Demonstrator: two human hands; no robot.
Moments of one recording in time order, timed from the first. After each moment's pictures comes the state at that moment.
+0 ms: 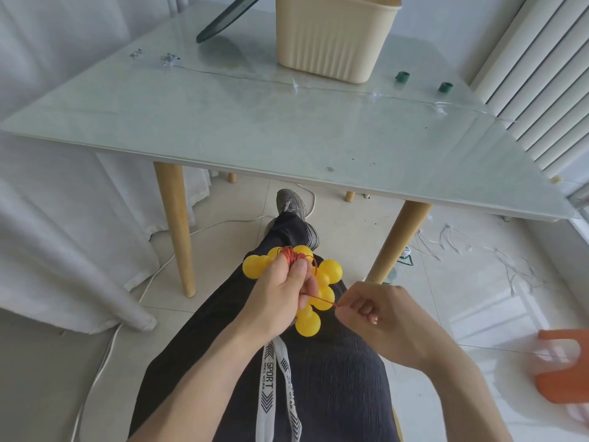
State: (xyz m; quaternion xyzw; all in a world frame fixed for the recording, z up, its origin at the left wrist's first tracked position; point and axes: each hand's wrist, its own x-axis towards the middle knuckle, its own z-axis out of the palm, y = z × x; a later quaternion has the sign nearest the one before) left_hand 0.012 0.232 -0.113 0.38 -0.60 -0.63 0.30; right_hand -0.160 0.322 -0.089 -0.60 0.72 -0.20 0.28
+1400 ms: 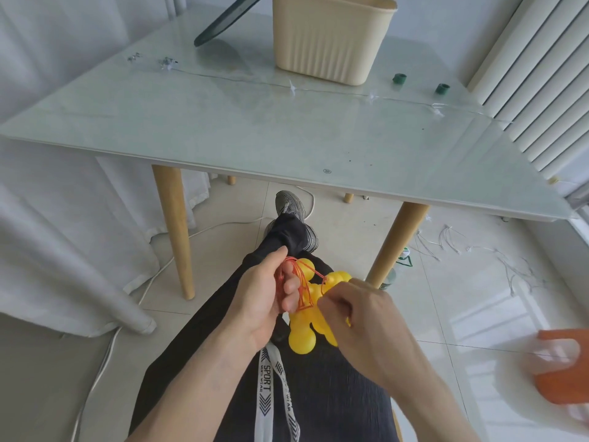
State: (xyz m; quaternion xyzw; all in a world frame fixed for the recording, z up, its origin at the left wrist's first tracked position) left_hand 0.015 0.224 -0.112 0.43 -0.33 -0.78 0.30; right_hand -0.120 0.321 -0.091 -0.61 0.74 -0.25 0.16
